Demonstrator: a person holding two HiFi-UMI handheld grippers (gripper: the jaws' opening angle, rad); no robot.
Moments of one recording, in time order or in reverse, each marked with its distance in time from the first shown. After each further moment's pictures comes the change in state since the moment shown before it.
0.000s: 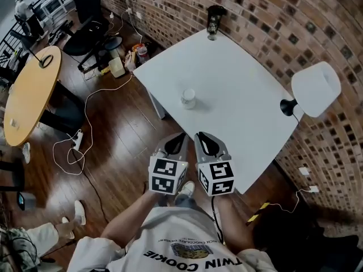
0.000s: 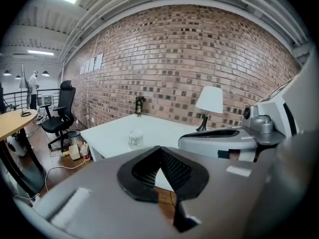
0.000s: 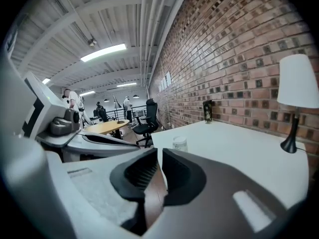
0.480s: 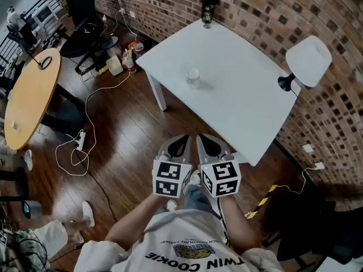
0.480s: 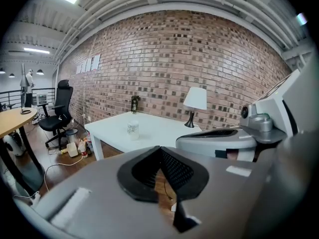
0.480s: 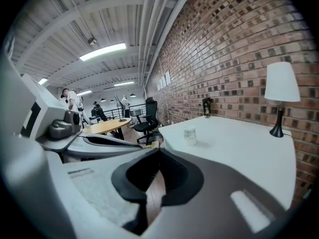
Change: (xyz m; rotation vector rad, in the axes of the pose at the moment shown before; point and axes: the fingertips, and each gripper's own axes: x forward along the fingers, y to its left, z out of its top) left arm -0.095 -0.017 -0.051 0.025 -0.005 -0.066; right arm -0.063 0.087 -0.039 0.024 0.016 -0.046
